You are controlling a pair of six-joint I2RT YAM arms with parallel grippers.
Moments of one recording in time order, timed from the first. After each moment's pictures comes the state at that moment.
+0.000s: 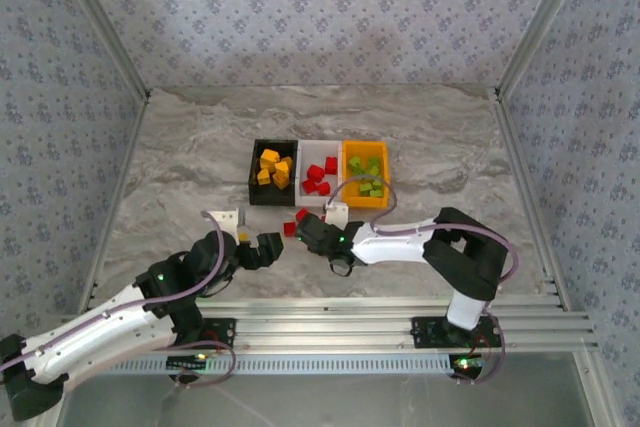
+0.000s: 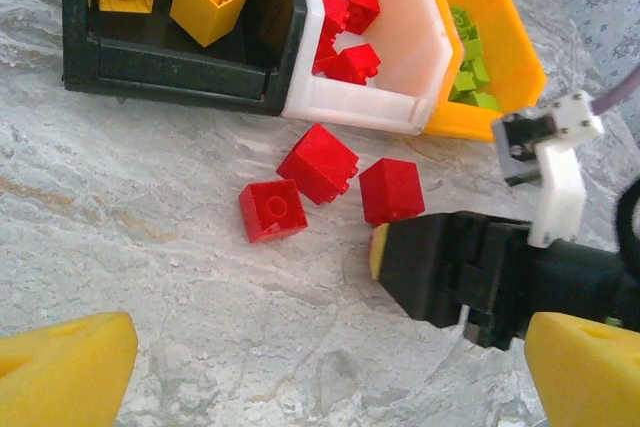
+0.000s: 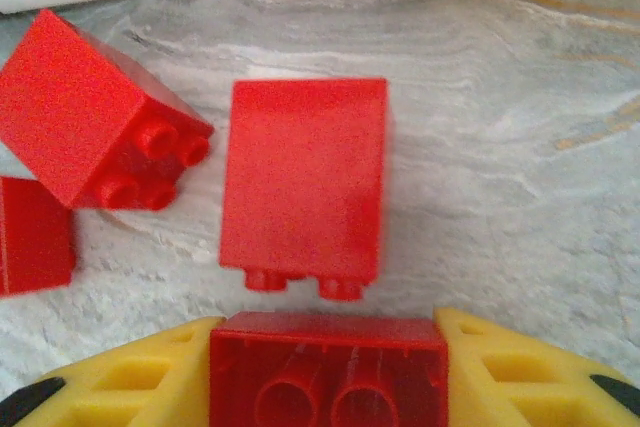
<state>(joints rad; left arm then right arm) -0.99 0.55 0.43 -0.47 -0.31 -0.83 1.09 1.70 0.87 -0.27 0.40 1.08</state>
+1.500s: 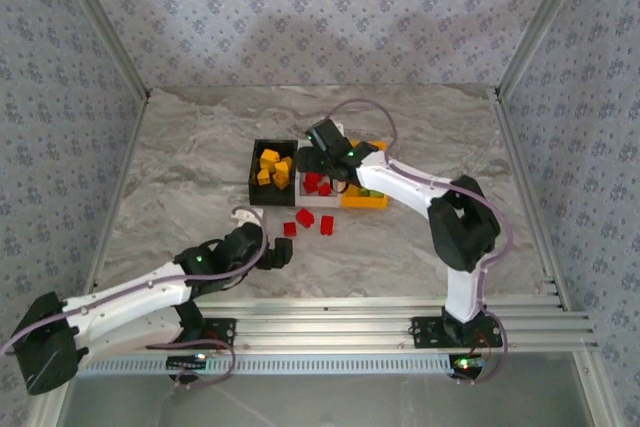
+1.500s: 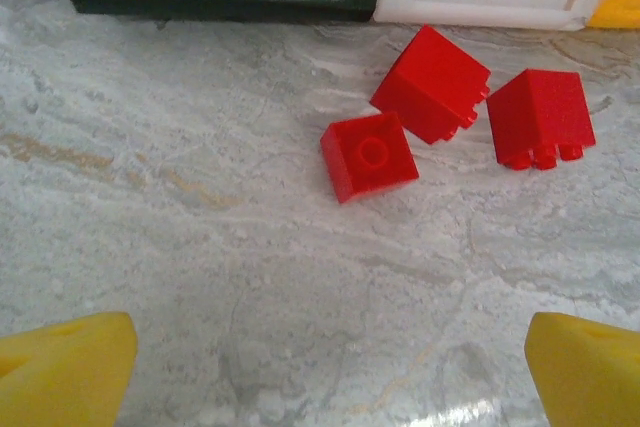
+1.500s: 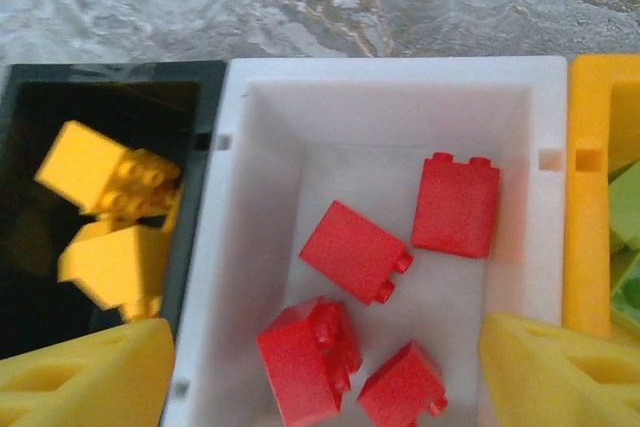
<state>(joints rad) -0.95 0.90 0.44 -0.37 -0.31 -0.72 0.74 1.85 1.44 -0.42 0.20 0.63</state>
